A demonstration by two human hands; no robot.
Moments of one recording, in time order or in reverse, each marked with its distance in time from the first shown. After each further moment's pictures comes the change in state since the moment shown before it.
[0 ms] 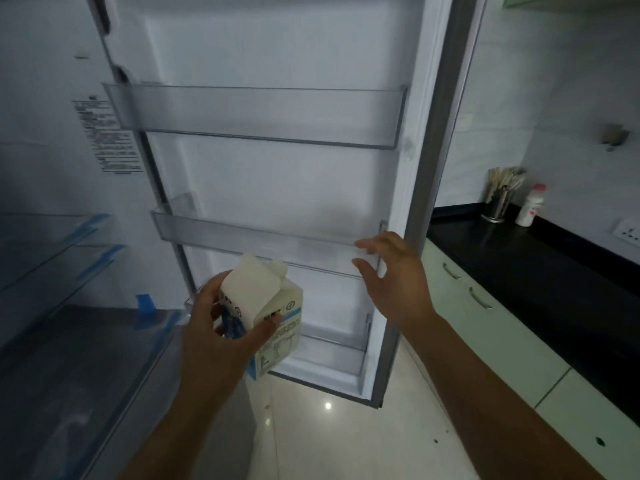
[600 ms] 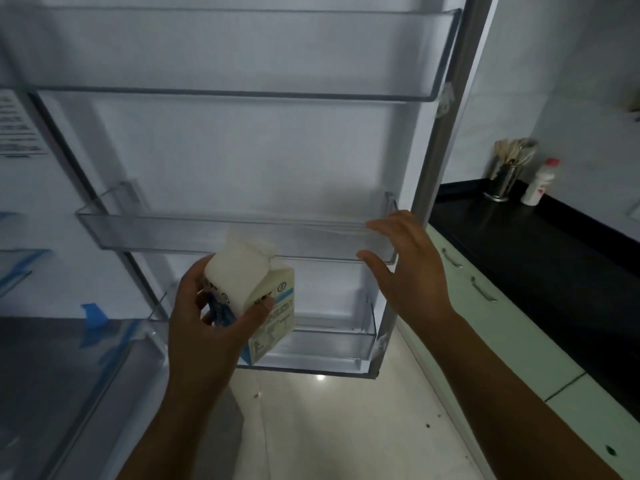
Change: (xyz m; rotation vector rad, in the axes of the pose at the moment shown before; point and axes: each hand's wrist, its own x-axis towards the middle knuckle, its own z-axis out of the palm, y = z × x) left_hand 0.083 -0.037 0.057 -0.008 0.061 0.005; right_hand 0.044 0.080 0.025 -0.115 -0.010 -0.029
